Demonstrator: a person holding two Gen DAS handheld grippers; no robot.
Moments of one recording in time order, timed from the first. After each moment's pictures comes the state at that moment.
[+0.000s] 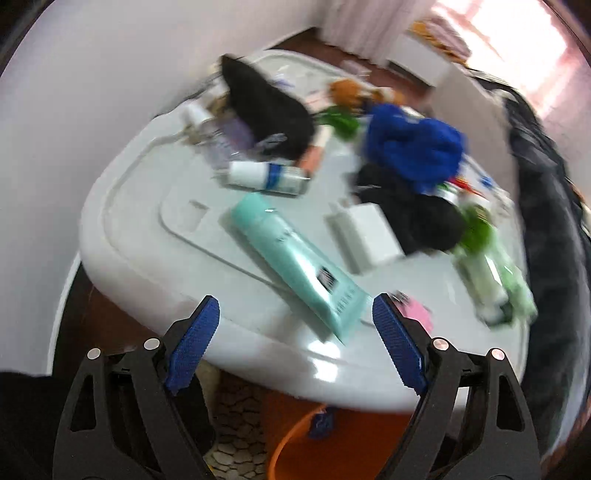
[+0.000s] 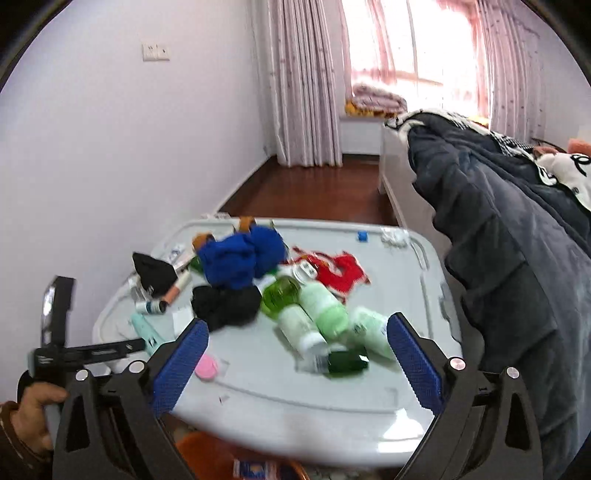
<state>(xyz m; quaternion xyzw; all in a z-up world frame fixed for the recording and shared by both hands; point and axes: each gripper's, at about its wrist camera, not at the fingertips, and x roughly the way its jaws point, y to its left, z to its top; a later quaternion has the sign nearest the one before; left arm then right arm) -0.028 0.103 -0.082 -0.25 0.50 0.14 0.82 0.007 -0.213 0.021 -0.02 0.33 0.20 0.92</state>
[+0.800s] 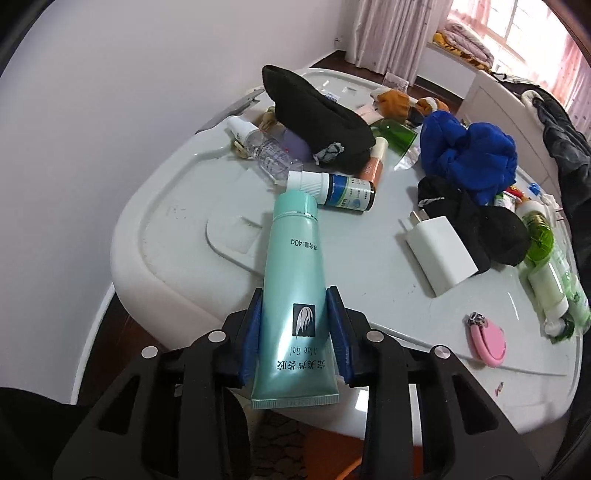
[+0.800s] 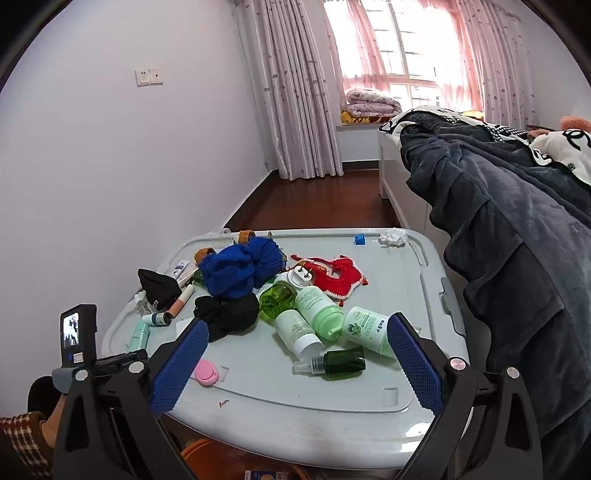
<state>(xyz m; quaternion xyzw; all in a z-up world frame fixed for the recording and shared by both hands) -0.040 0.111 -0.097 -0.17 0.47 0.20 0.84 0.001 -0.243 0.020 0.02 0.32 0.21 0.92</state>
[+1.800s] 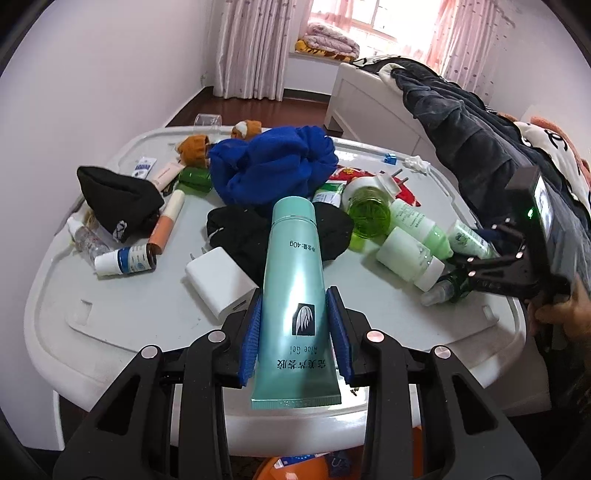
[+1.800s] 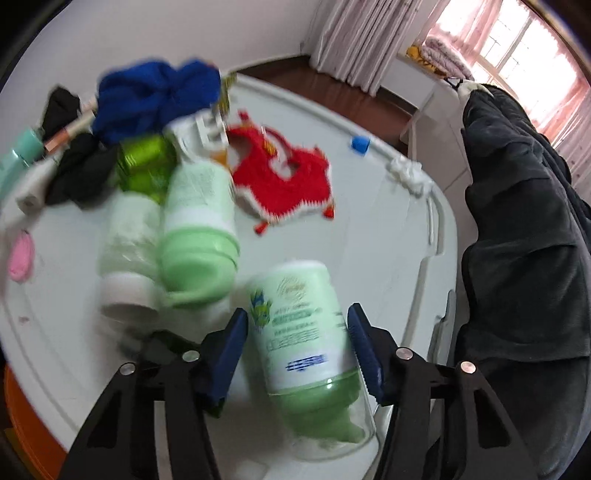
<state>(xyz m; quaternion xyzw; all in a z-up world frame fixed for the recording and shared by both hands) 0.001 0.003 -0.066 -0.09 0.42 -0.01 0.90 0.153 -0.224 -0.117 -0.27 0.46 0.20 0.82</state>
